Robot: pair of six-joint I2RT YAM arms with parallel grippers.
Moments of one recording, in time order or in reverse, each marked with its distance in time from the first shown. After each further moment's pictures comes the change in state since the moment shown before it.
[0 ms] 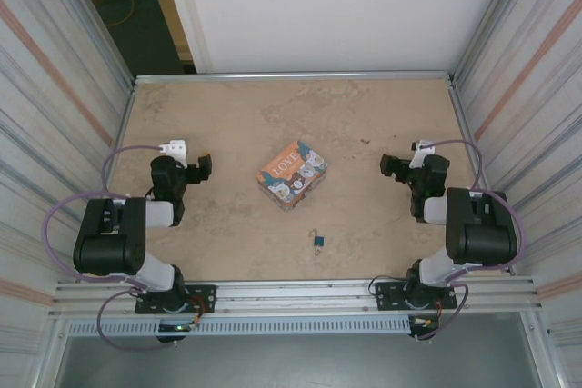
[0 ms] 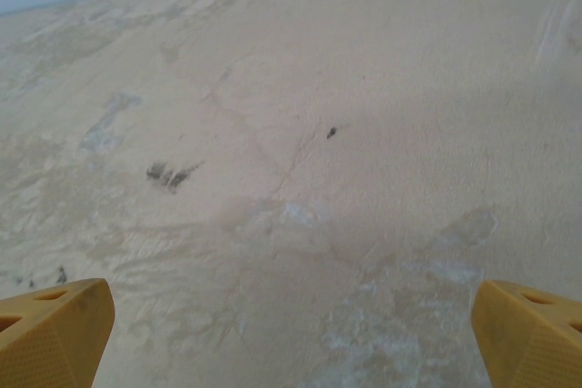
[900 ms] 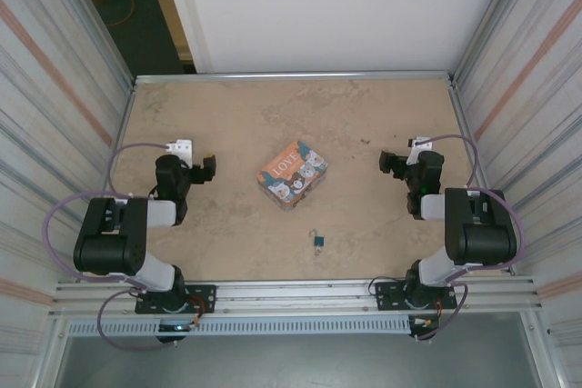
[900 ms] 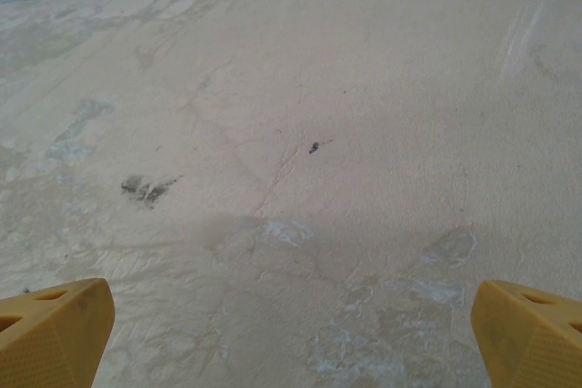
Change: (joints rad) left arm -0.042 0.001 0.013 -0.030 -0.020 0.038; right arm 0.036 0.000 0.020 -0.026 0.100 -0.023
